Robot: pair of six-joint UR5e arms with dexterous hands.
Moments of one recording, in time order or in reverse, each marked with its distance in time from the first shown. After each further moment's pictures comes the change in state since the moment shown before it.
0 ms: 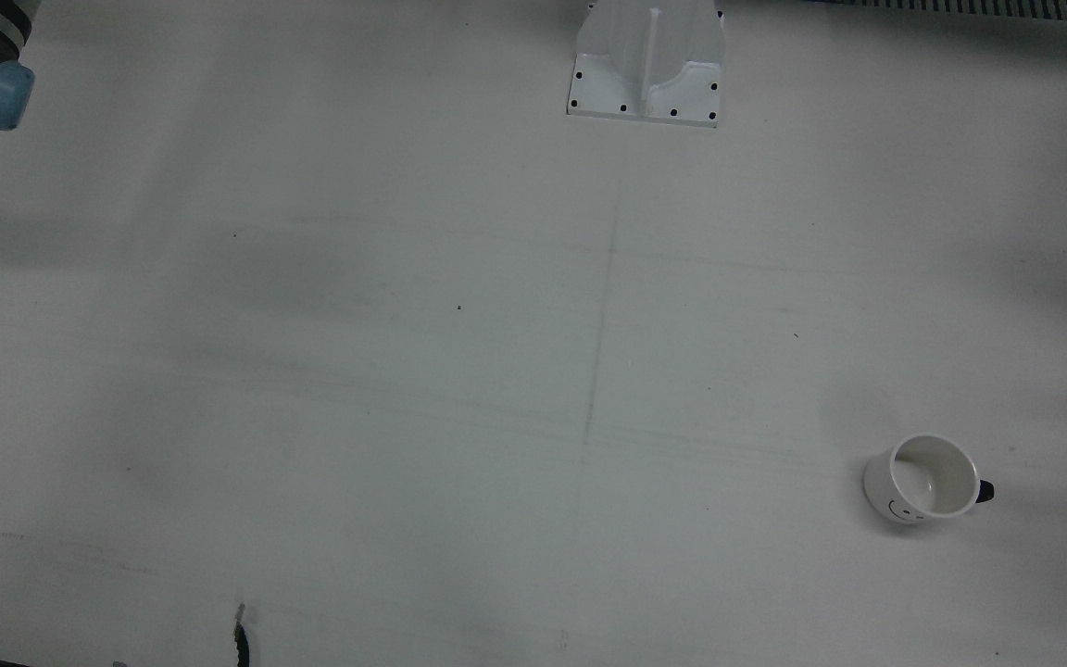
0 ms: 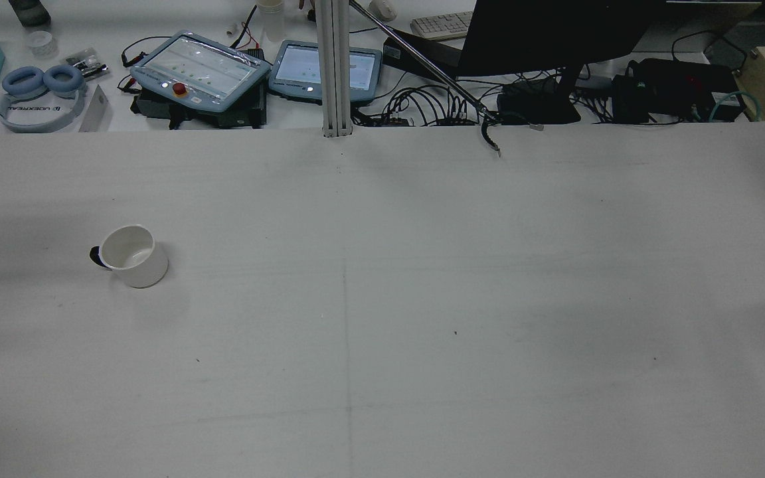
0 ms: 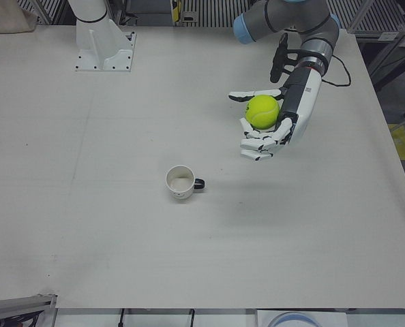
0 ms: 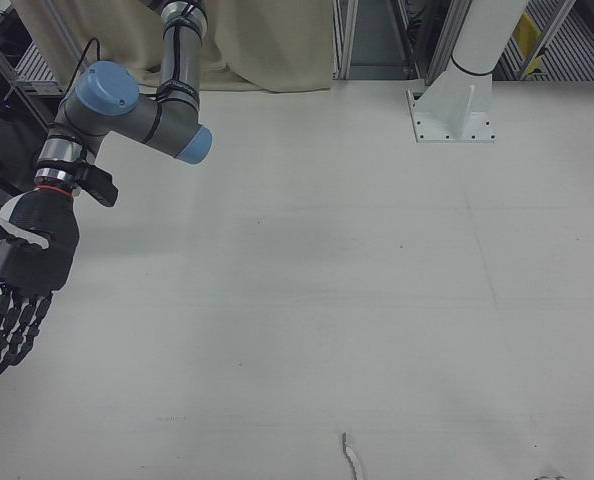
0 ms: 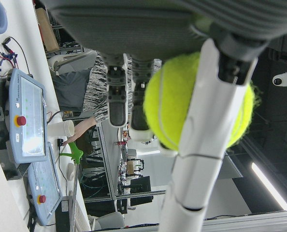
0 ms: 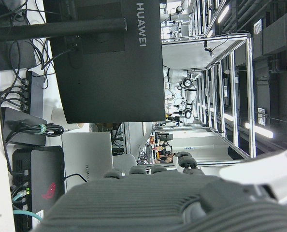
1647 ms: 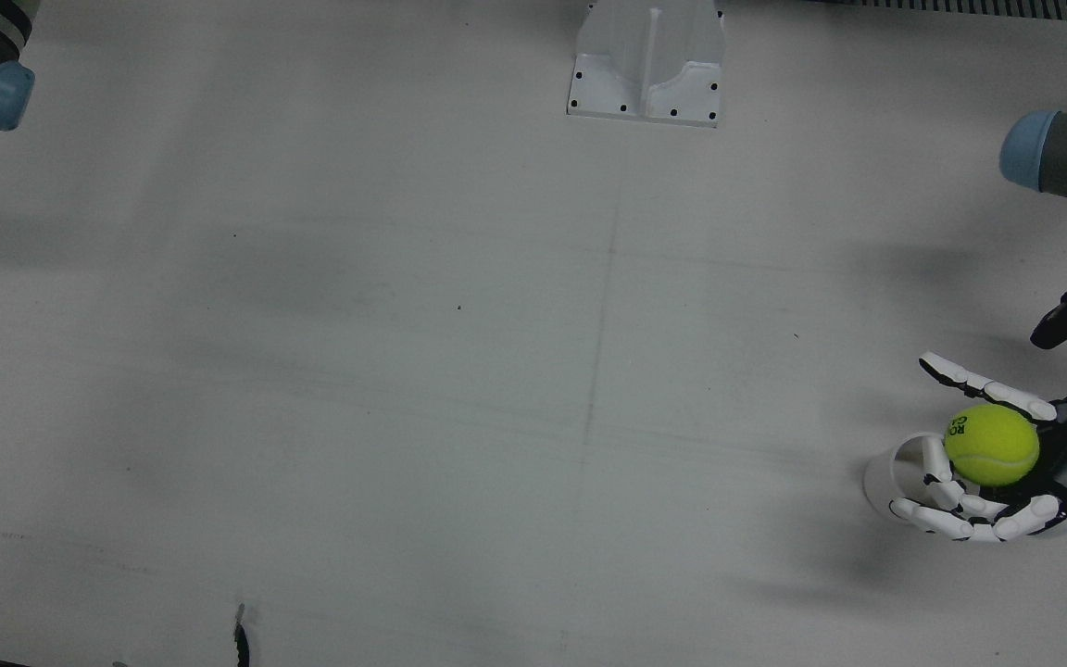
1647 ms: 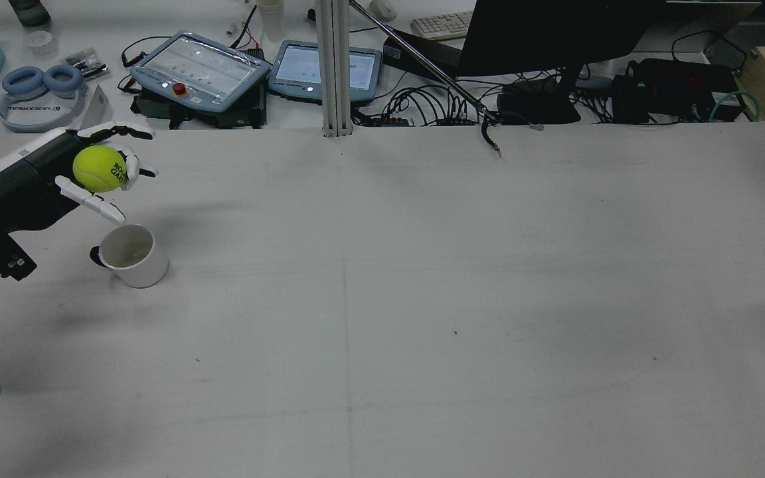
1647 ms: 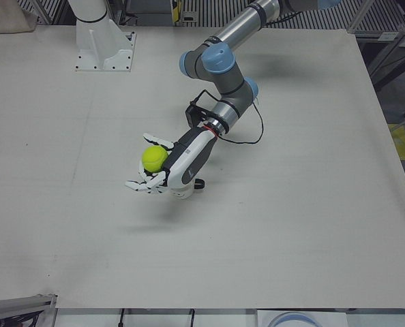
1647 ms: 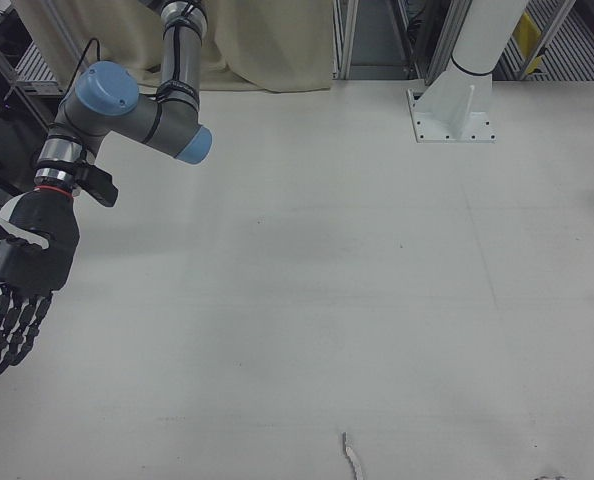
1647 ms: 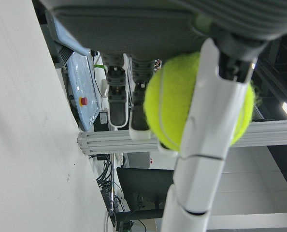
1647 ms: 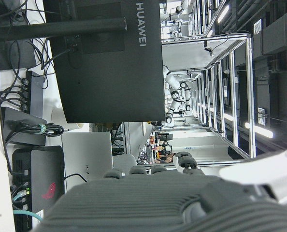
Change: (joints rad) left arm 0.397 -0.293 0.256 -0.049 -0.140 0.106; right arm 0.000 0.000 0.000 0.000 0.000 0.000
